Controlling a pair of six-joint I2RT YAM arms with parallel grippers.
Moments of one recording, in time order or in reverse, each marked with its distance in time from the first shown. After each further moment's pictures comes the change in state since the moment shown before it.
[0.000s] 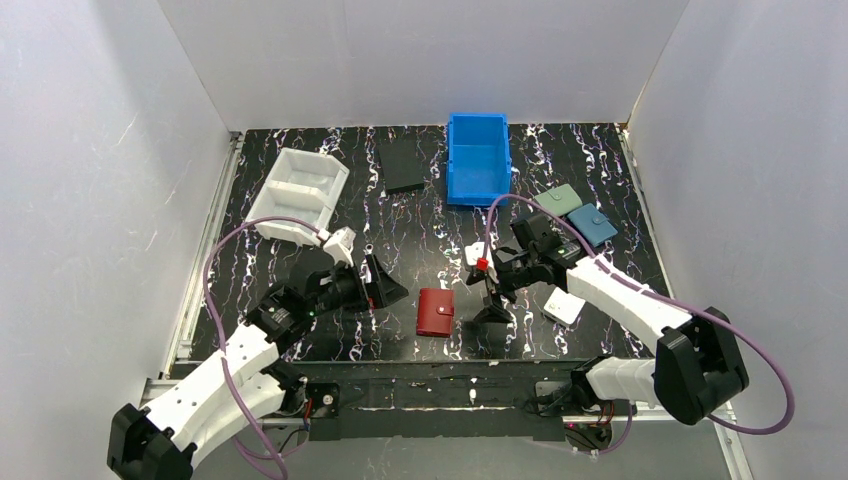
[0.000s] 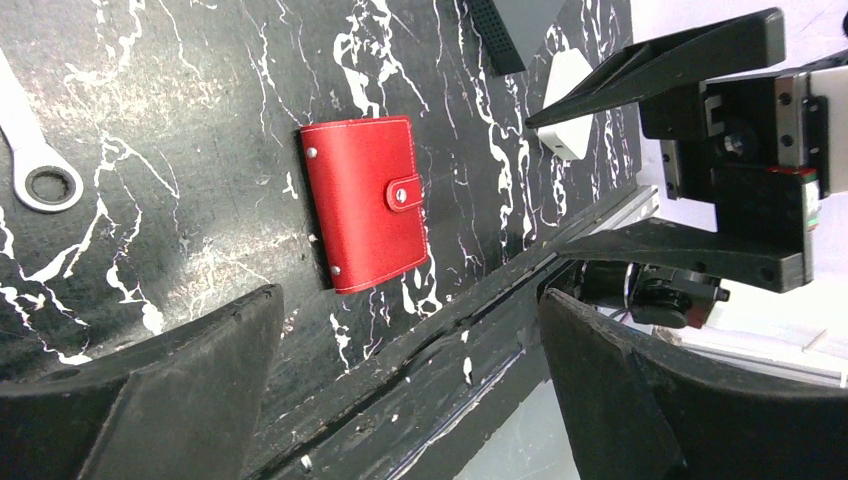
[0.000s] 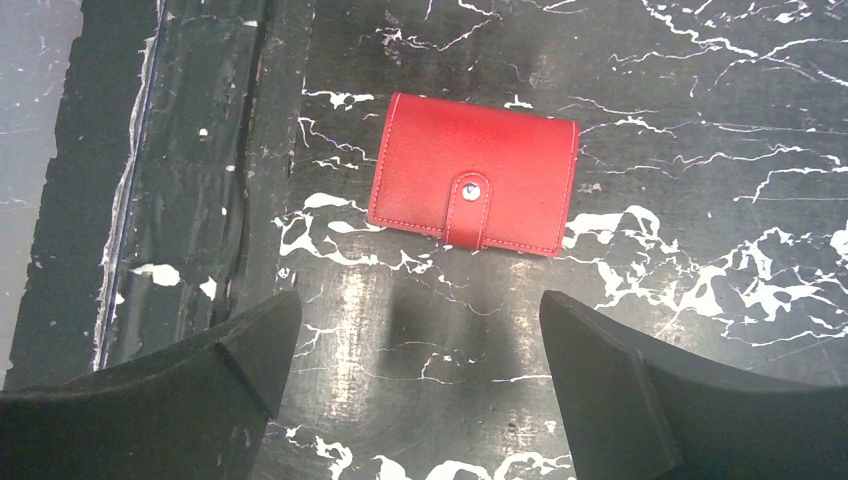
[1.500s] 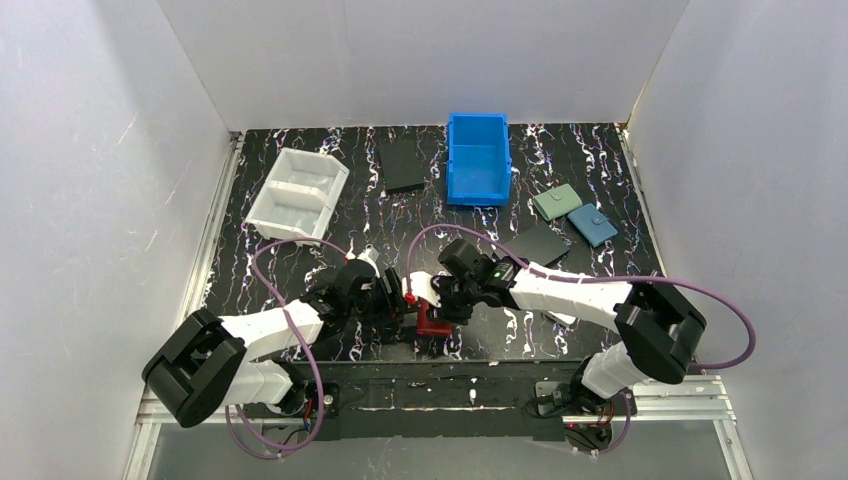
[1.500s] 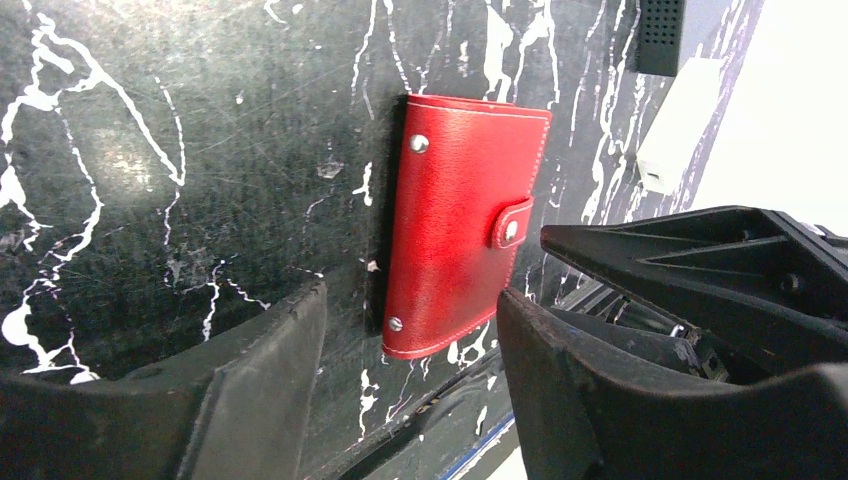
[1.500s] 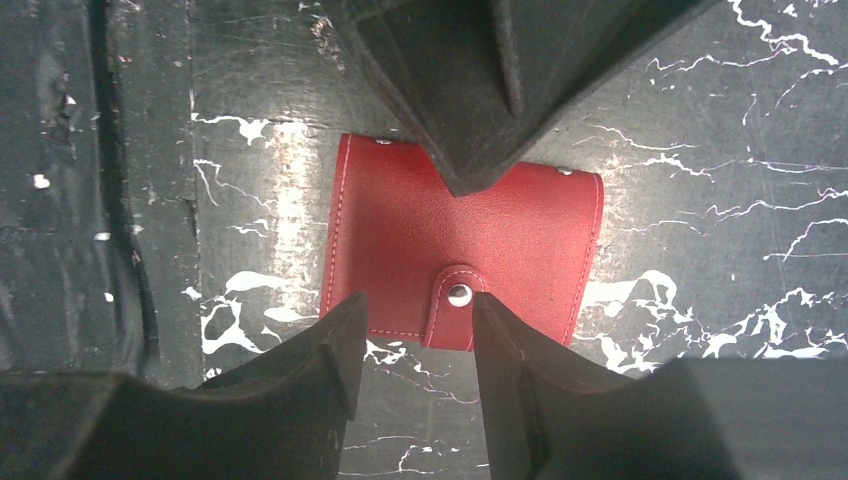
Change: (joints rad) left arm -0.113 0.475 -0.135 0.410 -0.075 -0.264; right arm 0.430 0.239 0.087 0.193 0.558 0.244
